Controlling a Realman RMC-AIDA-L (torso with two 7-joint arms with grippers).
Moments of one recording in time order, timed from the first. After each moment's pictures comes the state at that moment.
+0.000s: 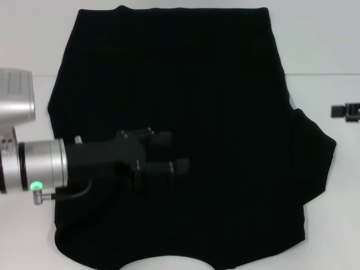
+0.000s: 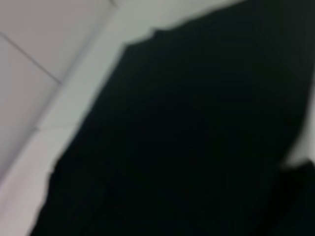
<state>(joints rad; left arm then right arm) -0.61 -2.15 0.56 0.66 2.06 1.62 -1.39 0.62 1.85 -0.62 -0.74 -2.18 -1.49 2.27</state>
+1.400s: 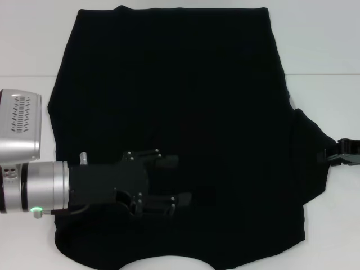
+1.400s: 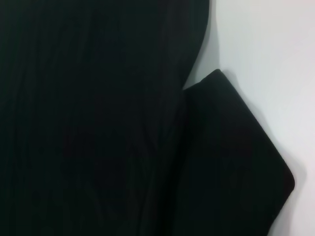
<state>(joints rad) -0.58 -2.16 0.57 0.66 2.12 1.67 -1.16 0.75 1.88 -0.73 -0.48 -2.49 -1.16 2.50</state>
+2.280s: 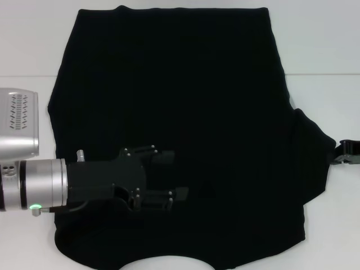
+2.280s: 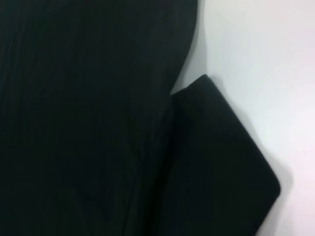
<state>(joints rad) -0.58 -2.16 0.57 0.66 2.12 1.65 -1.17 0.74 1.89 -0.74 -0.49 -2.50 -1.13 2.50</state>
